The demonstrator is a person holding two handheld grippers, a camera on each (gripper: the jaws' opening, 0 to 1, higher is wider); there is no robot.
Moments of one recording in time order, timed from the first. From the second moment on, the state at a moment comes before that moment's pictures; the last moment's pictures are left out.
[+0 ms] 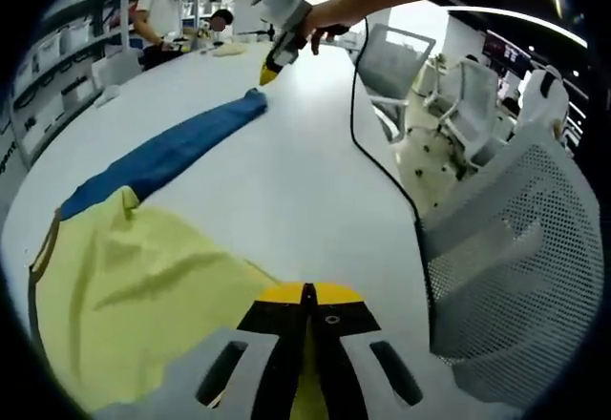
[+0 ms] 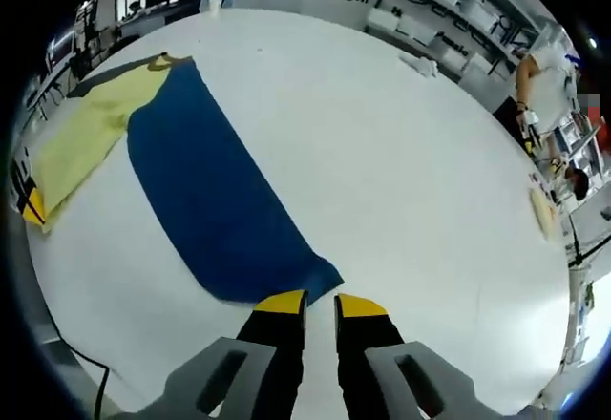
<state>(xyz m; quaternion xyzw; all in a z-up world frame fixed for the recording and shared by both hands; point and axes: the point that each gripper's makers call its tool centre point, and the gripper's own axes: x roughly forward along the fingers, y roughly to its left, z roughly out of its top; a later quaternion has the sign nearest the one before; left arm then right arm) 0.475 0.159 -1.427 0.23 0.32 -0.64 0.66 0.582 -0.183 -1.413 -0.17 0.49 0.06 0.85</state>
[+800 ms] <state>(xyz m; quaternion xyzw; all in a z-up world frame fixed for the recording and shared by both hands) 0.478 0.157 -1.419 0.20 0.33 -0.64 0.67 0.591 -0.138 -1.397 -0.16 0.44 0.10 0.88</state>
